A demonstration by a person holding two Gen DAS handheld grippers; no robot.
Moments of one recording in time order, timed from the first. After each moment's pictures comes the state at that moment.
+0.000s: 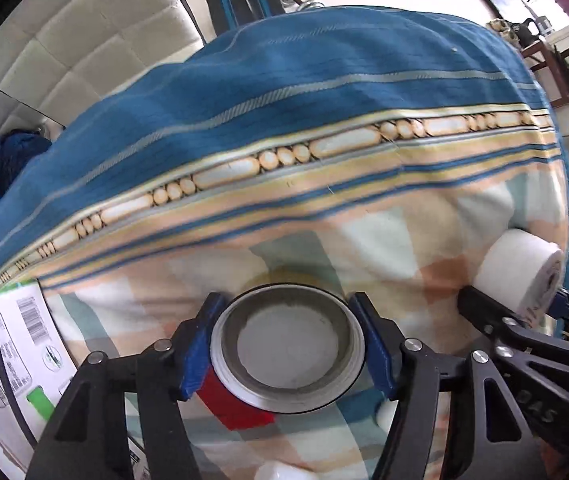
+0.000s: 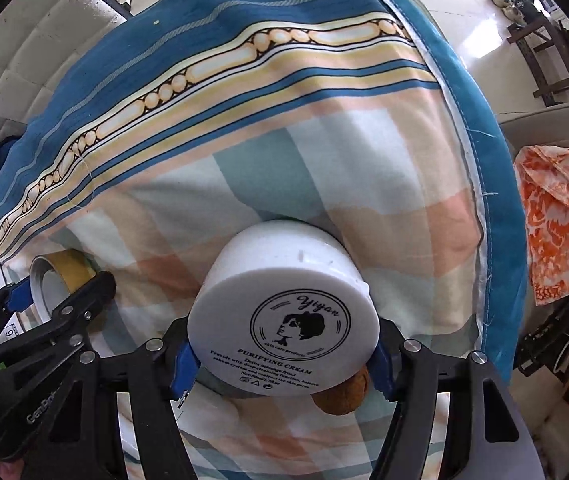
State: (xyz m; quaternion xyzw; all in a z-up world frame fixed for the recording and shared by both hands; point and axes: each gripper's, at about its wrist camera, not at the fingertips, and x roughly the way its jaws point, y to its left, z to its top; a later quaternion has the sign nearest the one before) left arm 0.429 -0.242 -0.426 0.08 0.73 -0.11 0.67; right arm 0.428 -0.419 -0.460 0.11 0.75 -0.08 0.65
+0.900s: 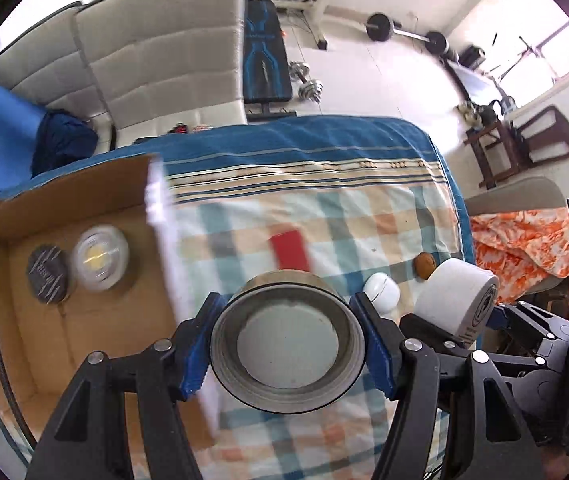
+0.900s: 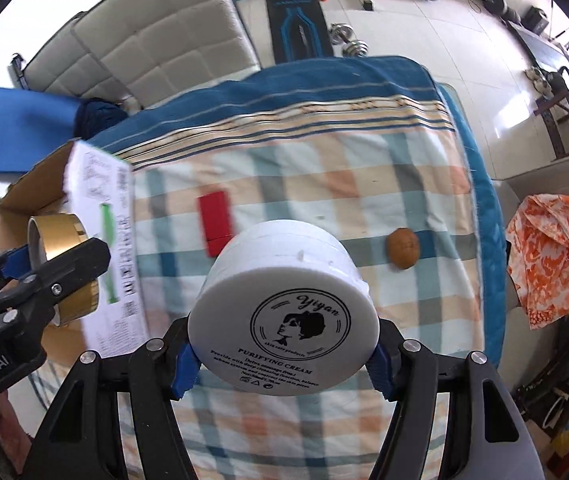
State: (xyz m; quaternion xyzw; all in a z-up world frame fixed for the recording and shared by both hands) left arm 0.337 -0.101 -0.252 -0.04 0.63 -0.13 0.76; right arm 0.334 -0.284 -0.295 0.07 0.69 0.02 0.72
